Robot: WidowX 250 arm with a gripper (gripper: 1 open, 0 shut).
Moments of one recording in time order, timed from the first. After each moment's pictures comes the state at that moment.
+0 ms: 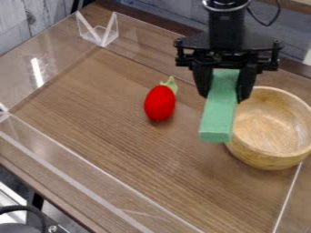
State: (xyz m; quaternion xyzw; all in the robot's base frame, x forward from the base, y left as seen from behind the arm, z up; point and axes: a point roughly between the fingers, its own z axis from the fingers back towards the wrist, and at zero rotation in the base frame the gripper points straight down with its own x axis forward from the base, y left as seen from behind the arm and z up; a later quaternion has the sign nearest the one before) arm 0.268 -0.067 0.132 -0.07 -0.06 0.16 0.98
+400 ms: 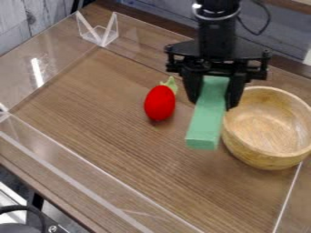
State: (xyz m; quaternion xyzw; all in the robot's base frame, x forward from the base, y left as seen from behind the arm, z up) arm 0.258 -0.053 0.127 -0.06 -0.05 0.16 0.98
